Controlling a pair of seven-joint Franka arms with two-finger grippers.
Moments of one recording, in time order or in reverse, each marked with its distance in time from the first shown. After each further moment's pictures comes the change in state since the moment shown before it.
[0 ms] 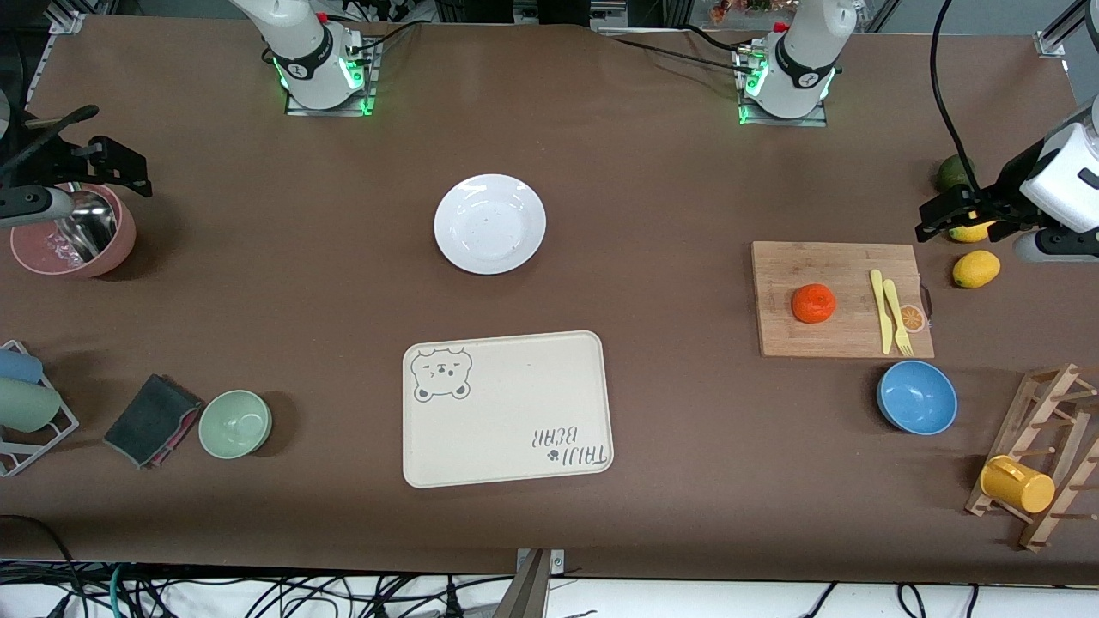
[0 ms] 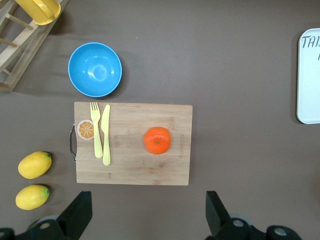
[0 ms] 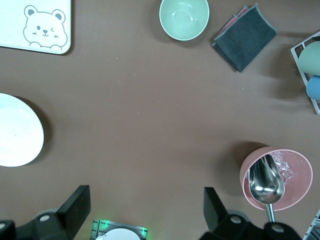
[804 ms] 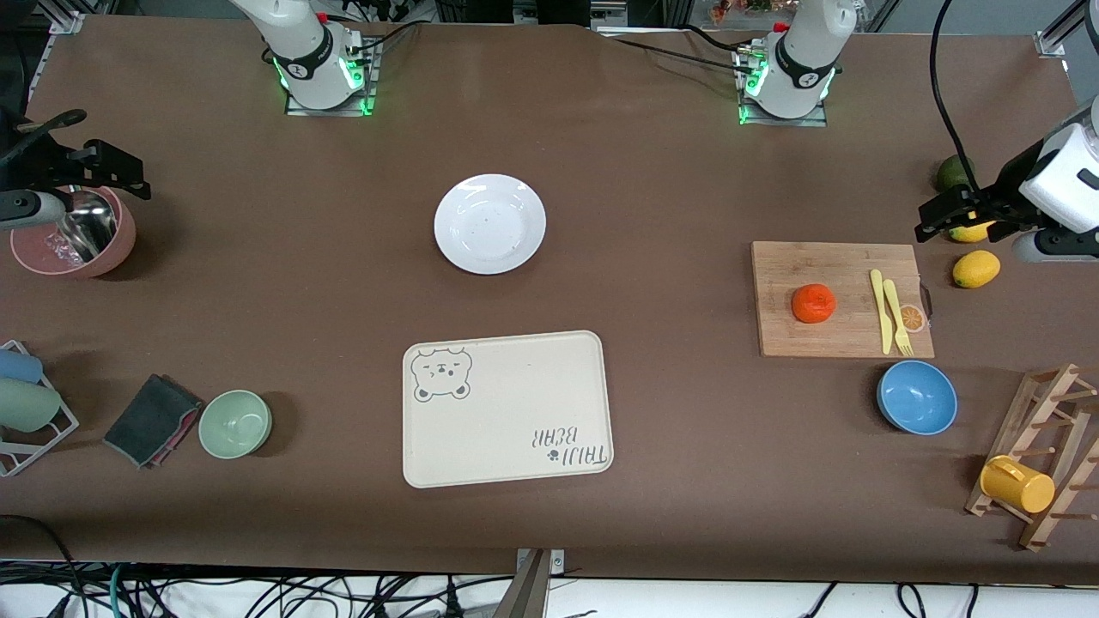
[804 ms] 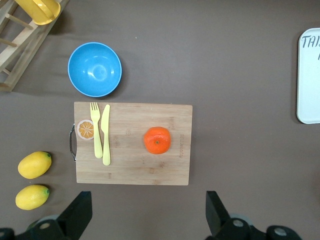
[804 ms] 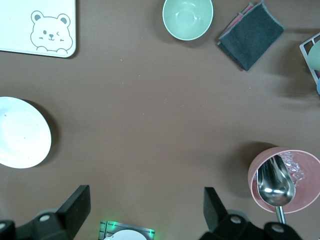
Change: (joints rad) left arm 0.000 0.002 -0.001 0.000 0.000 0.000 0.000; right arm -0.004 0.007 -0.017 0.000 0.039 0.002 -0.001
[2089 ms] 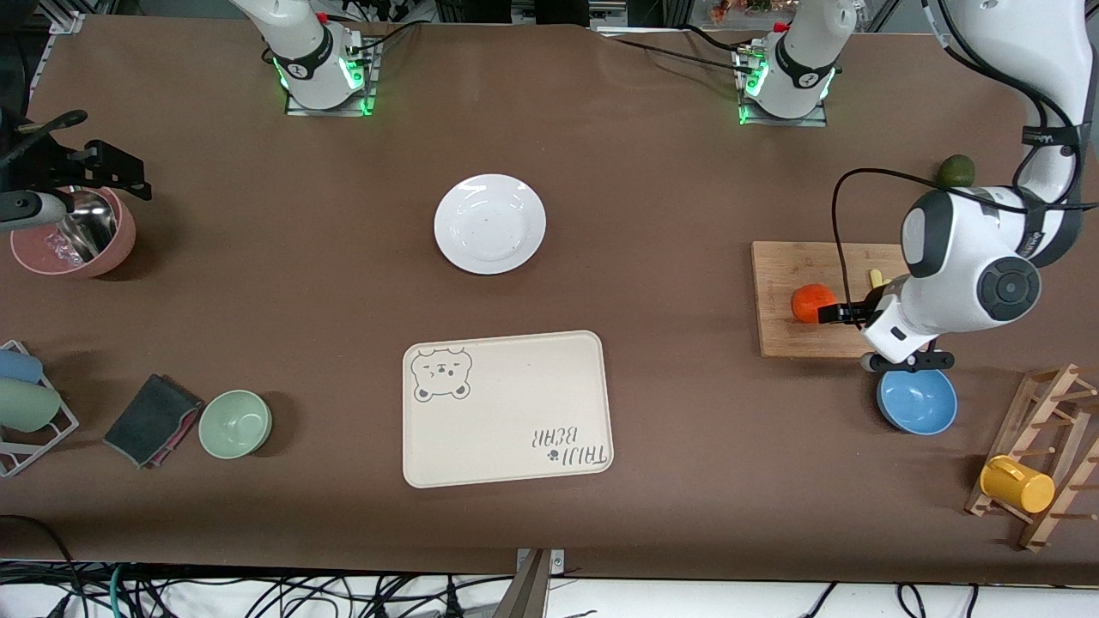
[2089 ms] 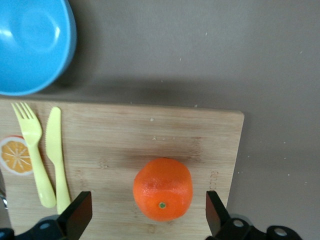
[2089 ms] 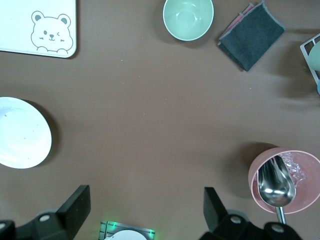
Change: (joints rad) left arm 0.001 0.368 0.000 -0.255 -0.004 0.436 -0.018; right arm 0.000 0.001 0.000 0.000 0.001 0.002 0.000
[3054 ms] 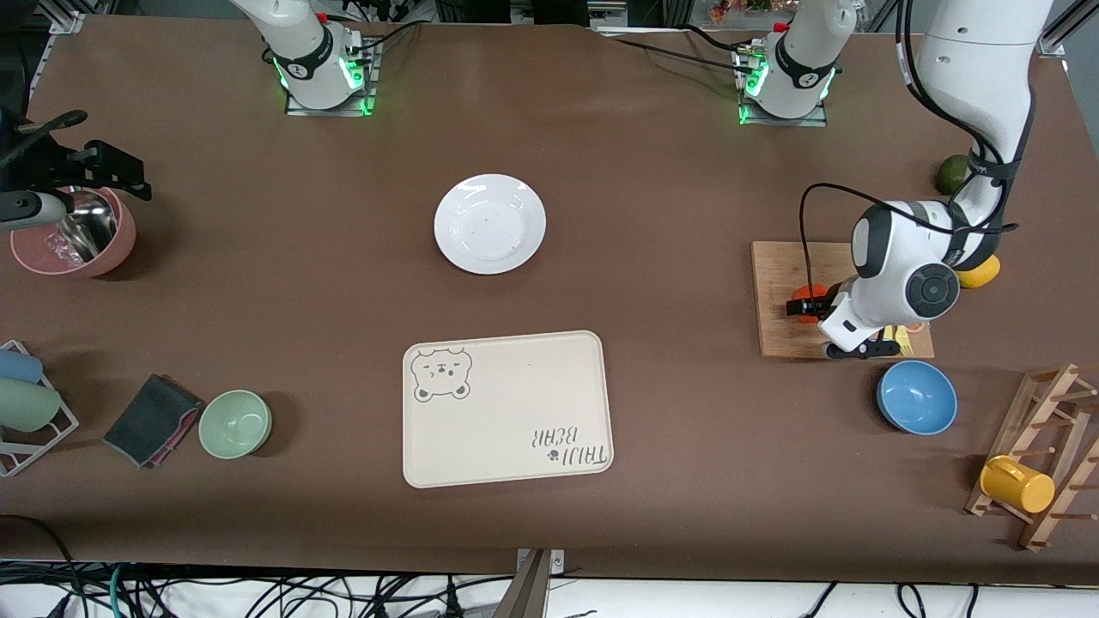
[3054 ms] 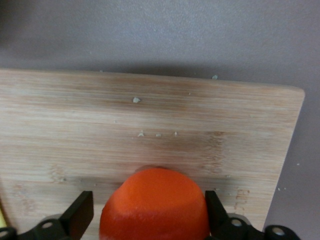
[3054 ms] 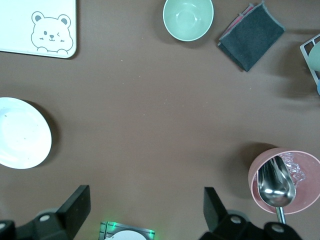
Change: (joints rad) left arm -0.007 0.089 -0.010 -0.144 -0.002 0.199 -0.011; right arm 0.000 0.000 0.000 0.000 0.000 0.001 0.000
